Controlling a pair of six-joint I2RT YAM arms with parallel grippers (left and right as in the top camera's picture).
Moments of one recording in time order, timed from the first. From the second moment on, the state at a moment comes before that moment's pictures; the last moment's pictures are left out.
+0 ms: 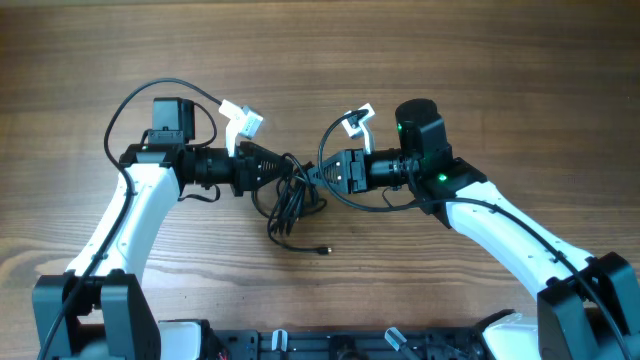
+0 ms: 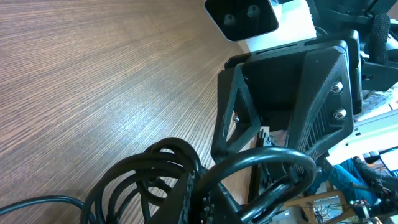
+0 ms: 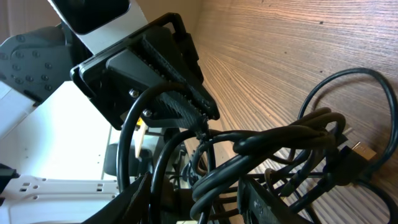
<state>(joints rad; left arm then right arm) -0.01 1.52 0.96 -0.67 1.21 0.40 0.45 1.52 0.84 0.10 -1.04 0.71</state>
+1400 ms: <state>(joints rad) -0.01 1.52 0.96 -0.67 1.20 0.40 0.62 1.52 0.84 0.20 -0.94 0.78</state>
